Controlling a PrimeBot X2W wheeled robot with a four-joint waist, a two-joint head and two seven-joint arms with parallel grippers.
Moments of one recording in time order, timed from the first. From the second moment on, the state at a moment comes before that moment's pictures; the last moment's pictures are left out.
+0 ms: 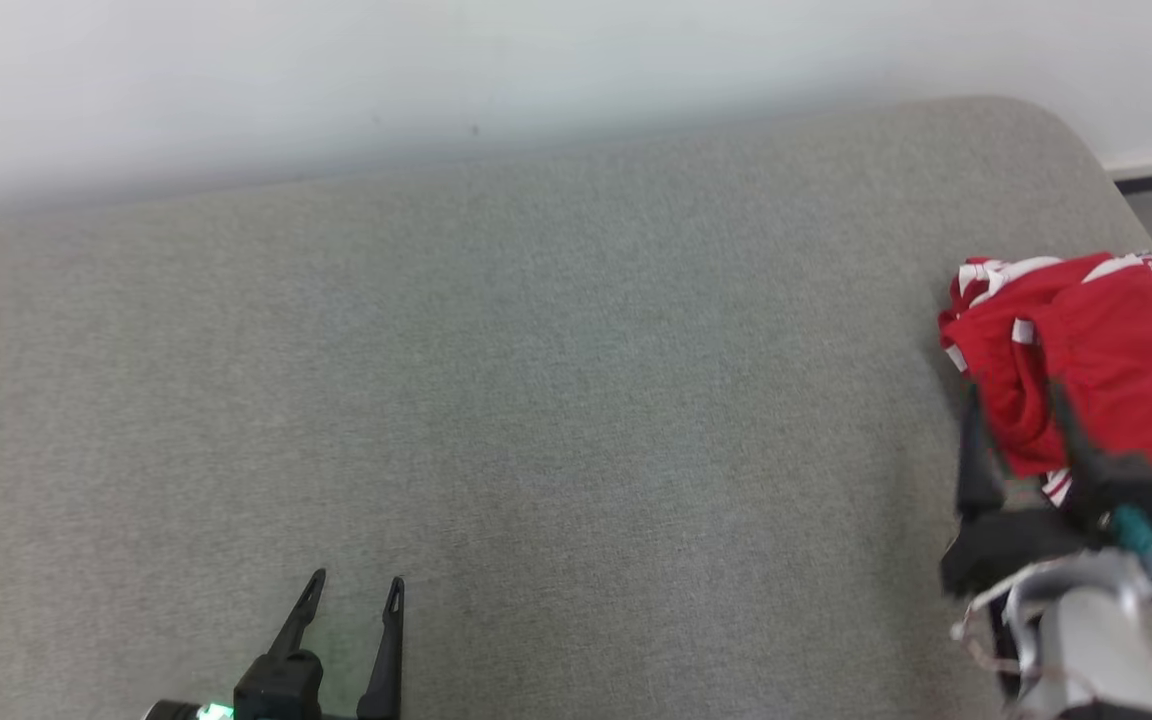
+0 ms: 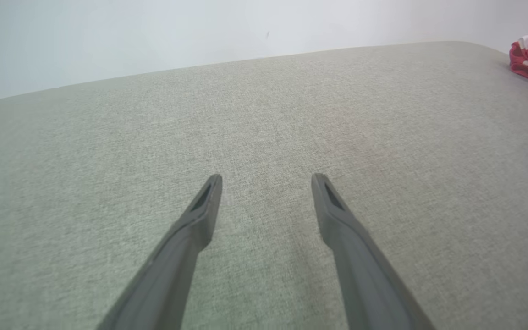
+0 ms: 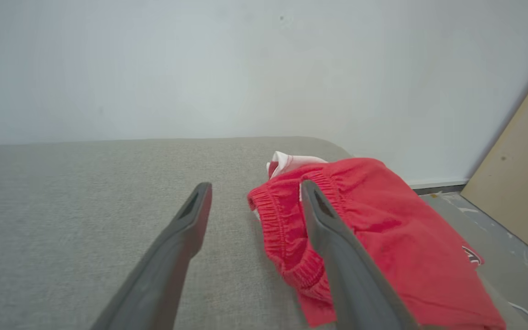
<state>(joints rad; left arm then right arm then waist) -0.10 0.07 -0.14 0.36 -0.05 -0.08 -0.26 -0.40 -0.10 -0.30 0.51 -0.16 0.13 -0.26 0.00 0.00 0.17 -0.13</state>
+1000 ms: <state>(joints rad) 0.00 0.05 0.01 0.34 -0.08 -0.04 -0.26 -0.15 -0.05 -0.04 0.42 0.08 0.13 -0.26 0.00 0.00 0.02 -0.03</state>
